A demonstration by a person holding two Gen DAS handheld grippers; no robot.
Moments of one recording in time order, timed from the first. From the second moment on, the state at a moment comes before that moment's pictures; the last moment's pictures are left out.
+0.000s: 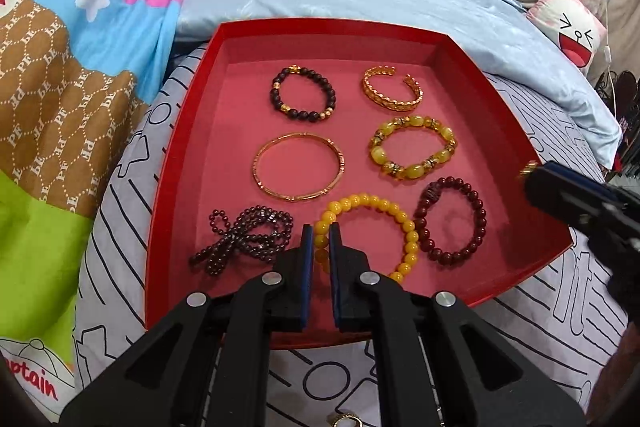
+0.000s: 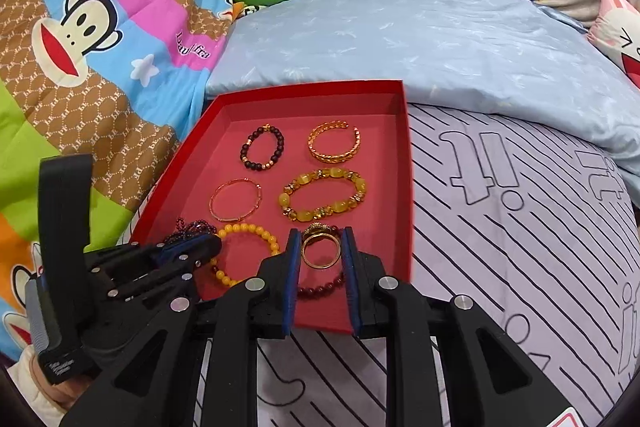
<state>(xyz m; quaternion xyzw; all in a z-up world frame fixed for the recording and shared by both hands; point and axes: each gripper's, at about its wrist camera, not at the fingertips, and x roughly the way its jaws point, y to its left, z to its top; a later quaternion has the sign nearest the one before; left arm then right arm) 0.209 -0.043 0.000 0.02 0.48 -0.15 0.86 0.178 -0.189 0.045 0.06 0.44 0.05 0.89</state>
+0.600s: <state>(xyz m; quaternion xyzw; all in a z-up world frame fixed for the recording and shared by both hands) 0.213 -0.038 -0.003 0.02 0.48 -0.13 0.87 0.223 -0.154 0.014 0.05 0.46 0.08 0.88</state>
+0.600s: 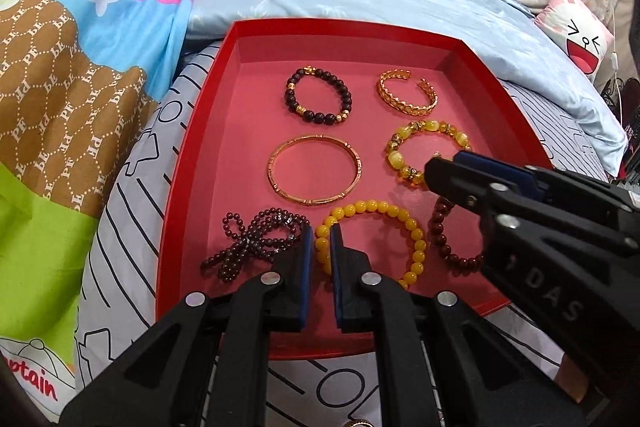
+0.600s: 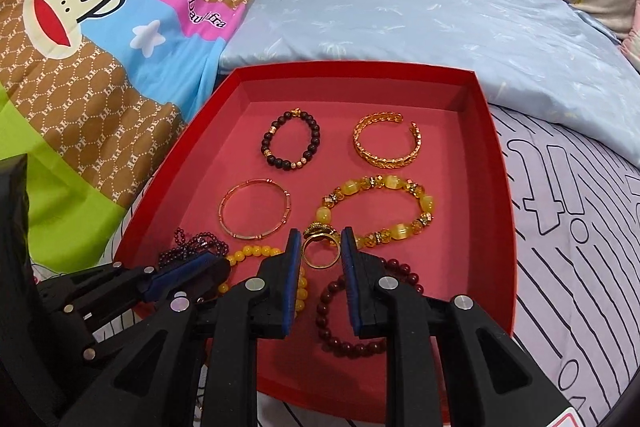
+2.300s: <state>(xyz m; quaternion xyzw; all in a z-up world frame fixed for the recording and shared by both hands) 0.092 -0.015 0.037 0.05 0.45 -0.08 0.89 0.067 -0.165 0.056 0.06 0.43 0.06 0.90</state>
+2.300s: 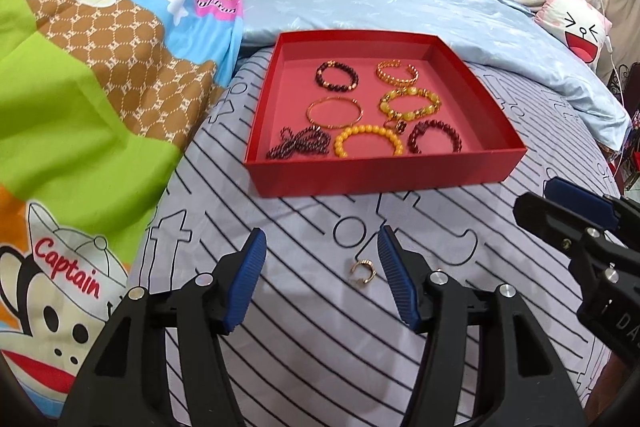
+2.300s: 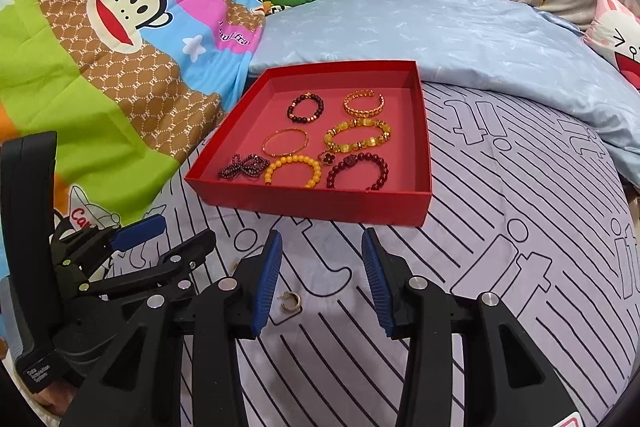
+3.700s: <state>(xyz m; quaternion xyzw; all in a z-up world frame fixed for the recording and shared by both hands) 0.069 0.007 0.003 0.05 0.49 -0.07 0.87 0.068 -0.123 -0.014 -0.01 0.48 0.07 0.87</state>
